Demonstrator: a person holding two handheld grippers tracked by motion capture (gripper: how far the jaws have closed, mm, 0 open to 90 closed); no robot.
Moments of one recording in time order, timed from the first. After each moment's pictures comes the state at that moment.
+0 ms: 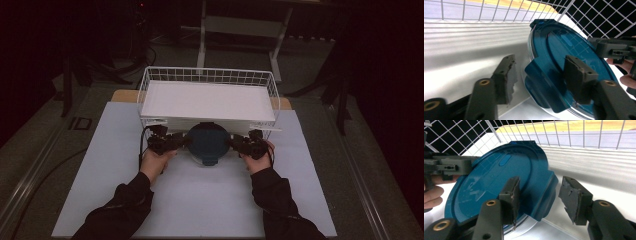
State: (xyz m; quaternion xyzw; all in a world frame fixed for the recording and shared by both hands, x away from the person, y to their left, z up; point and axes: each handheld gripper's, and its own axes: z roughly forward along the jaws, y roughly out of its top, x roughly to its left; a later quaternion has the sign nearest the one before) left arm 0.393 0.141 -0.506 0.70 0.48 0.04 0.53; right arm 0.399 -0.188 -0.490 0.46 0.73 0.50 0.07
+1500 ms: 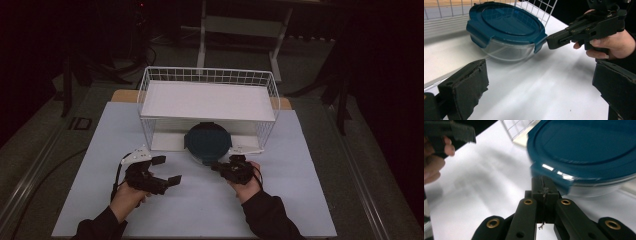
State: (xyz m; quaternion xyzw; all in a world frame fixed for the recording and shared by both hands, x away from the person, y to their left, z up) left arm 0.272 0.167 -0.479 0.76 0.35 0.06 0.54; right arm 0.317 -0.139 -0.485 0.38 0.80 0.47 0.04
